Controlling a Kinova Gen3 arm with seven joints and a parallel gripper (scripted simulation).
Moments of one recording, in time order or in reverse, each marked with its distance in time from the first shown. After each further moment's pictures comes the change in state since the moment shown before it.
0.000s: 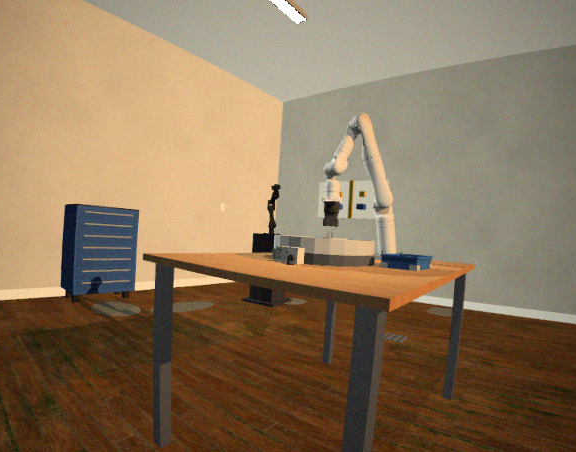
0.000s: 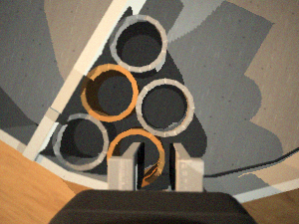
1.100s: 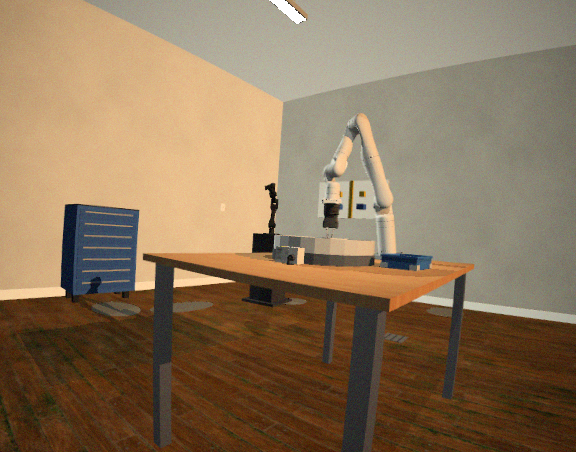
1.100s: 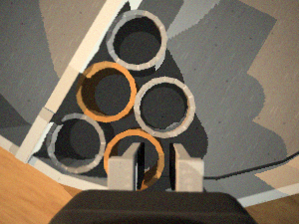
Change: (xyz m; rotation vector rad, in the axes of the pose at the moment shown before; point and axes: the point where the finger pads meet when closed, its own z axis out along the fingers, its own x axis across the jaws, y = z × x) arm 0.000 0.000 0.008 0.000 0.001 0.001
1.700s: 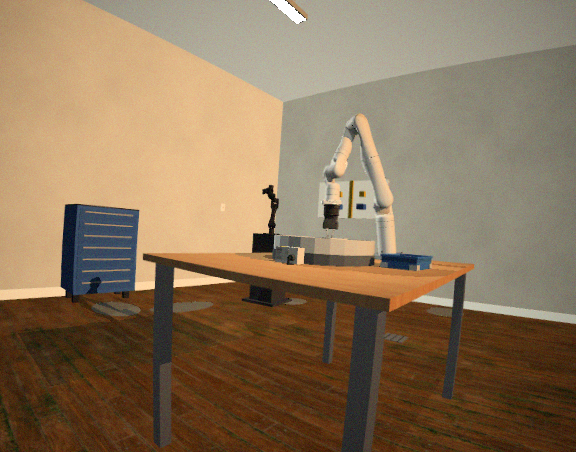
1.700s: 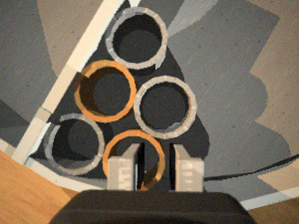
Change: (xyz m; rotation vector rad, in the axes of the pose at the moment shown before) arm 0.000 0.000 0.005 0.000 -0.001 0.000
